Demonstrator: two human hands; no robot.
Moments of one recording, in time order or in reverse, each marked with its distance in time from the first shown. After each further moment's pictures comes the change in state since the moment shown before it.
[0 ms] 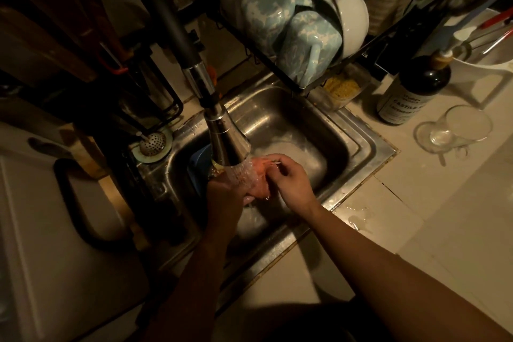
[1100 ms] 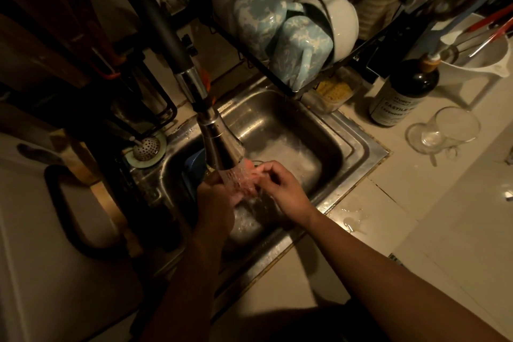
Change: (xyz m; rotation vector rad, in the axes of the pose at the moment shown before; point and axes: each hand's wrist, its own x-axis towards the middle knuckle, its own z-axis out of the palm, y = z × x) left_hand -0.003 0.017 -0.002 -0.303 -0.111 -0.076; right_hand -0.013 -0.015 -0.001 0.035 -0.125 0.022
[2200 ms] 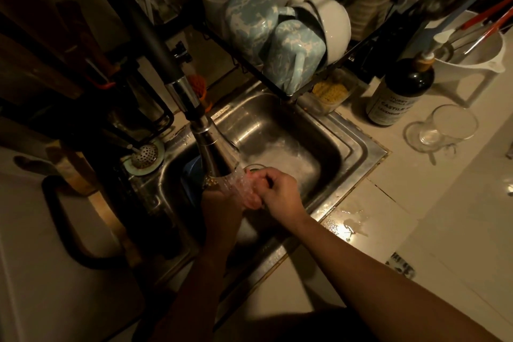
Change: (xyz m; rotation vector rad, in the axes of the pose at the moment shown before) left_hand 0.007 -0.022 -0.001 0.429 0.233 0.112; right_hand 0.004 0.004 0.011 -0.219 0.177 -0.097
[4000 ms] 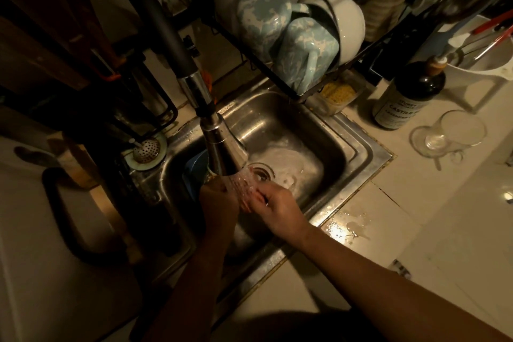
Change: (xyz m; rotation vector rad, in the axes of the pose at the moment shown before) left_hand -0.009 0.028 -0.007 0.117 0.027 0.068; right_hand -0.018 -0.004 -0.002 -0.149 -0.214 -0.298
